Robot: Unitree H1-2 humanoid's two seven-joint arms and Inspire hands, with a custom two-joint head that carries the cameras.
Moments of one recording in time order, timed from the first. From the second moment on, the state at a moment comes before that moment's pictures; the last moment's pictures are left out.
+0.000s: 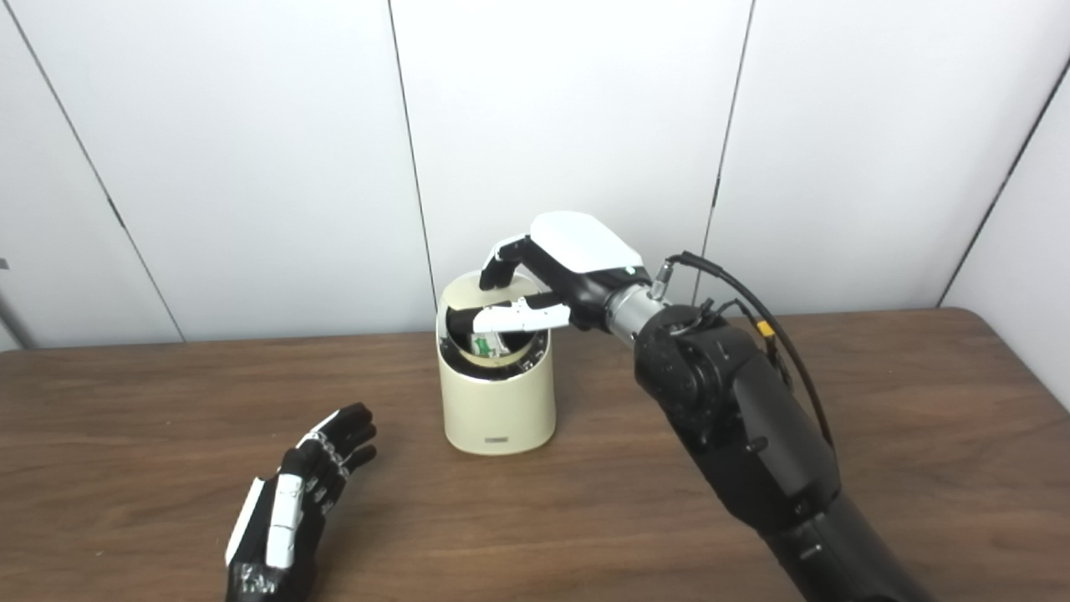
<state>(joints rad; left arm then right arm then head) -0.05 0.01 -0.02 -0.02 -0.16 -0.16 -0.13 -0.73 -0.34 0.33 -0.13 -0.78 0.24 0.47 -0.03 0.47</state>
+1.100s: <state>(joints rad) -0.04 -0.01 -0.03 -0.09 -0.12 -0.11 -0.10 -0.63 -0.41 0.45 -0.15 -1.08 -0.03 0.35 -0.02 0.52</state>
